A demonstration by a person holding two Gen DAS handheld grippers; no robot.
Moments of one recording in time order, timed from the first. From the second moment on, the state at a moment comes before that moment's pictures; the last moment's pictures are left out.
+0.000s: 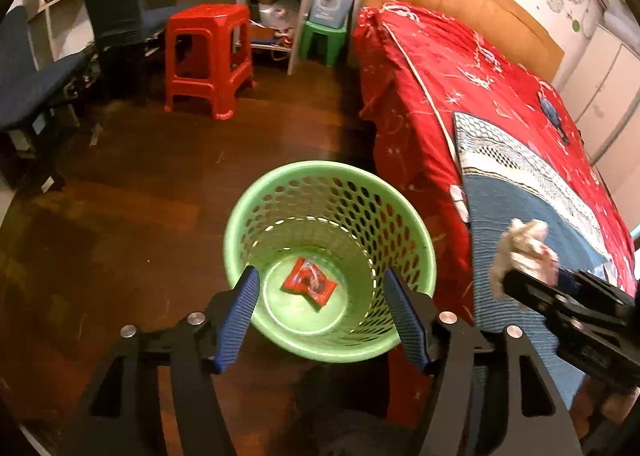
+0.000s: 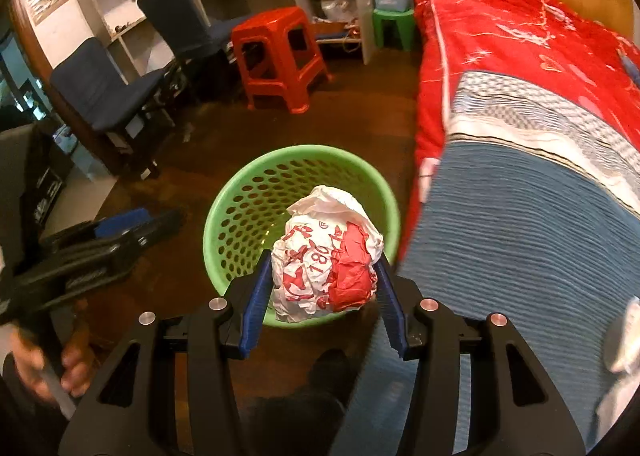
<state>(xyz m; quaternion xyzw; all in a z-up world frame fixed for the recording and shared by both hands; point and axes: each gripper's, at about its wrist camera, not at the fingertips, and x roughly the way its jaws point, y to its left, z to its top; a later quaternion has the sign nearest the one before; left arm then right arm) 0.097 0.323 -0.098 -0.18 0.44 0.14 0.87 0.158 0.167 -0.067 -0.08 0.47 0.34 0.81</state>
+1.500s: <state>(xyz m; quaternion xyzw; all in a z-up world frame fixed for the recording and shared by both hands) 0.116 0.134 -0.025 -0.08 0.41 0.02 0.91 0.100 -0.134 -0.017 -0.01 0.41 0.14 0.90</state>
